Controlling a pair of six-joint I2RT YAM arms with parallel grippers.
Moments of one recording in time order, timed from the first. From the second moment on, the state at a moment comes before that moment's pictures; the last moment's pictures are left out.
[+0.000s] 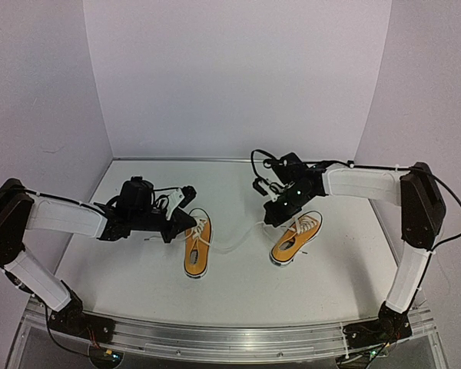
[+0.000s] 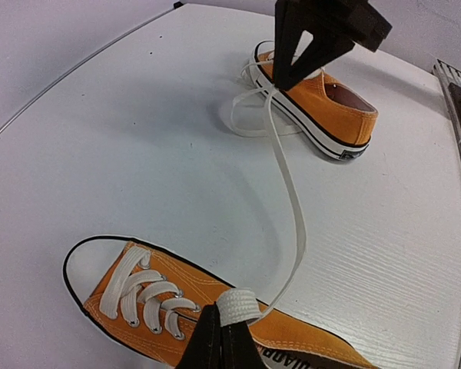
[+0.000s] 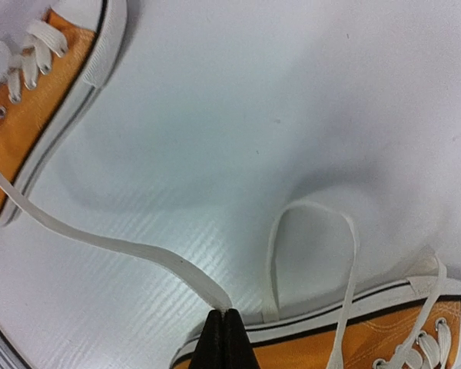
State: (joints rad) left arm -0.67 1.51 0.70 0.30 0.42 0.24; right arm 0.67 1.87 1.39 -0.61 -0.14 0.00
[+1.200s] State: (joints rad) left arm -0.73 1.42 0.60 0.36 0.41 0.33; right arm 0.72 2.05 1.53 -0.11 -0.62 0.41
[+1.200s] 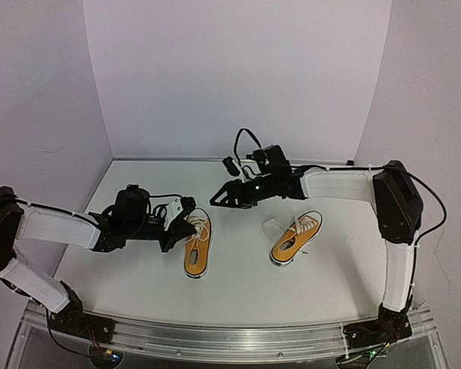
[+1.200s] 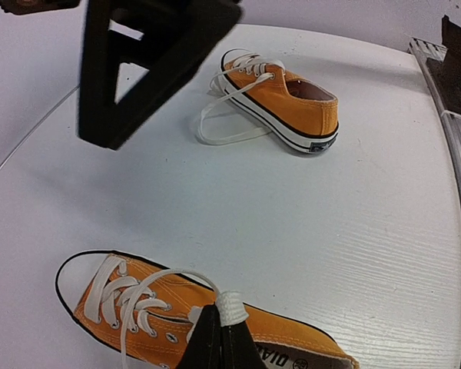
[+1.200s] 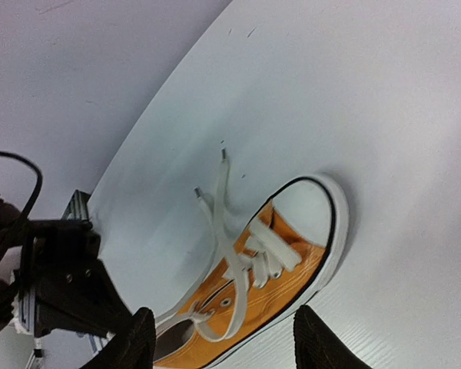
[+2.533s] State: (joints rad) left arm -0.73 1.45 0.60 0.37 0.39 0.34; right arm 0.84 2.10 1.43 0.13 -0.78 0.57
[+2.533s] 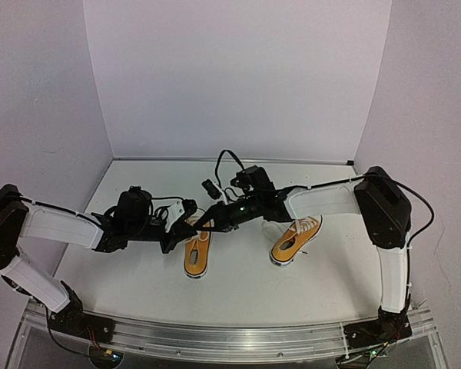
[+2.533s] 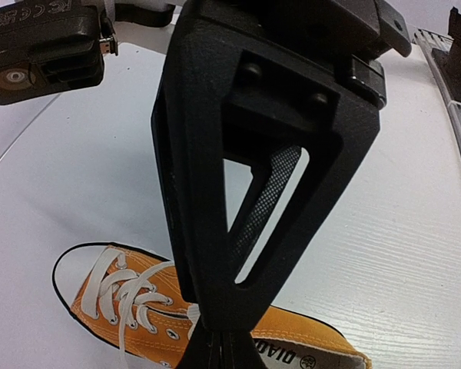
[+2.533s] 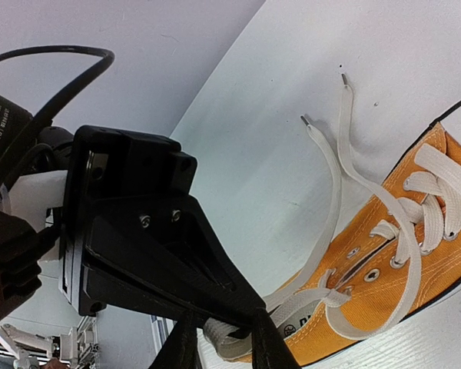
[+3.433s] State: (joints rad) left arm -0.58 1.34 0.70 0.15 0.15 0.20; right arm 0.85 2.10 1.43 0.10 -0.75 0.50
